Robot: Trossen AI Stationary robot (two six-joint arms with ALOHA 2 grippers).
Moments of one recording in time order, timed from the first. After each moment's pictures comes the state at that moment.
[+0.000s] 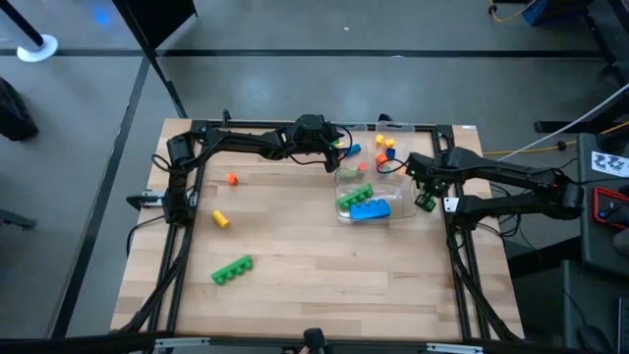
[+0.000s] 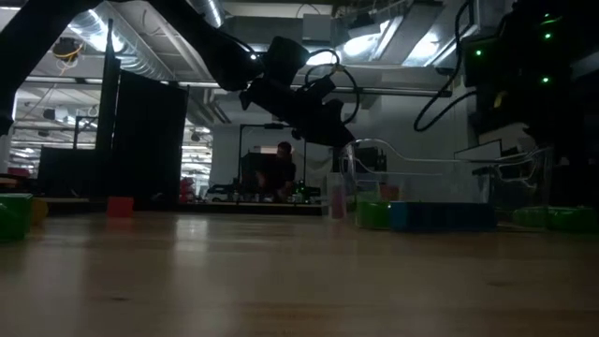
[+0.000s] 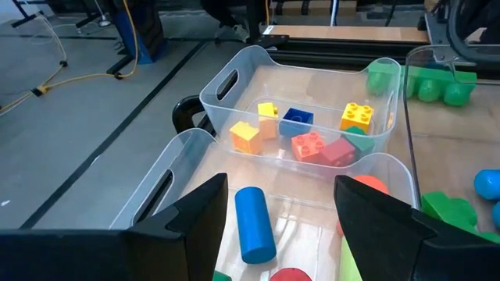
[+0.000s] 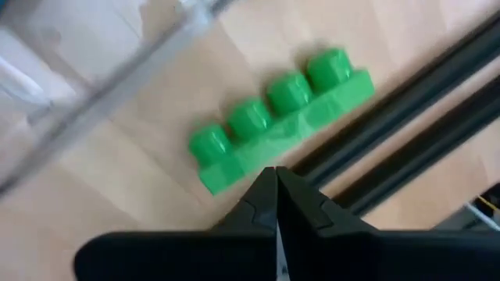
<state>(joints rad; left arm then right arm) 0.41 1.97 1.30 0.27 0.01 0.15 -0.42 1.05 0.74 -1.29 0.20 0.20</state>
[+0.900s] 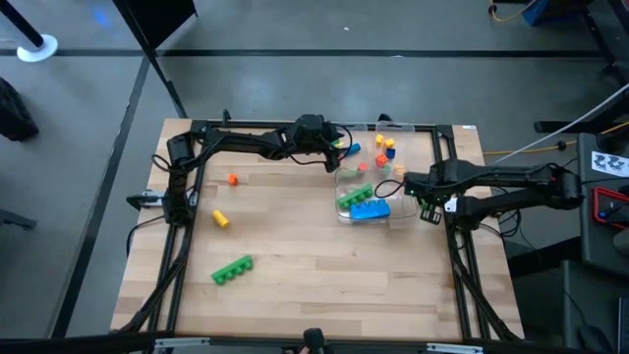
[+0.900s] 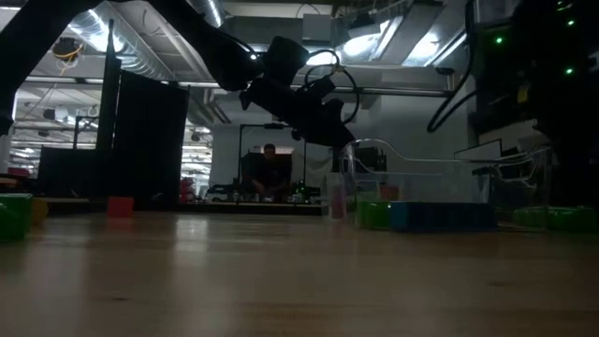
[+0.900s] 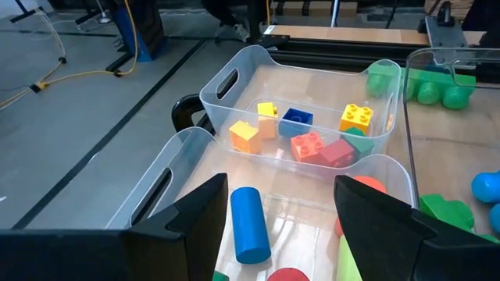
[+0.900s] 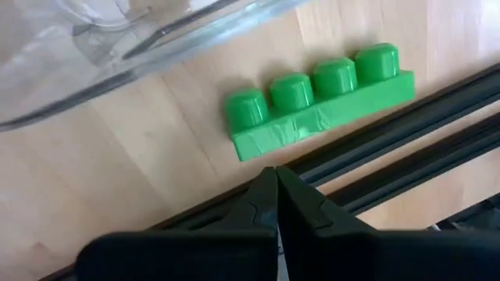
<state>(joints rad) 0.41 1.97 1.30 0.27 0.01 0.14 -0.17 1.07 0.73 -1.35 0.19 0.21</state>
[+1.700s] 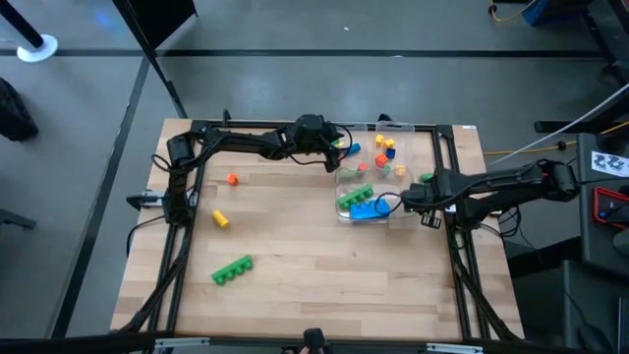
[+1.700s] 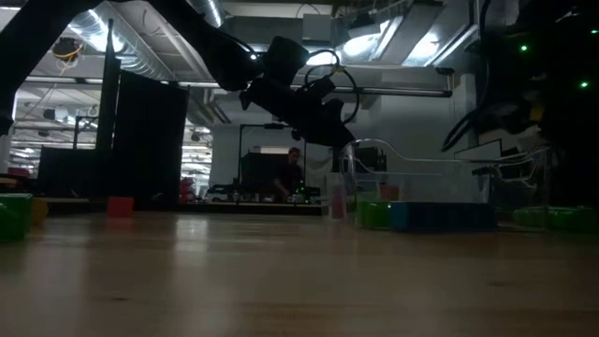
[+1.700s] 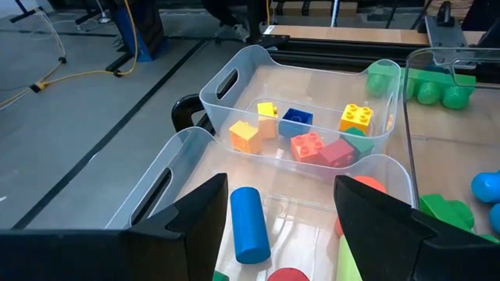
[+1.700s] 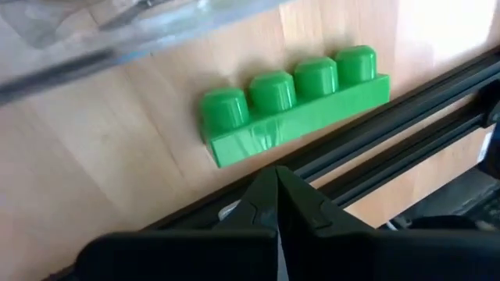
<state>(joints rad) 0.41 1.97 1.30 0.27 0.01 0.14 0.01 1.12 0.66 -1.33 0.33 0.35</state>
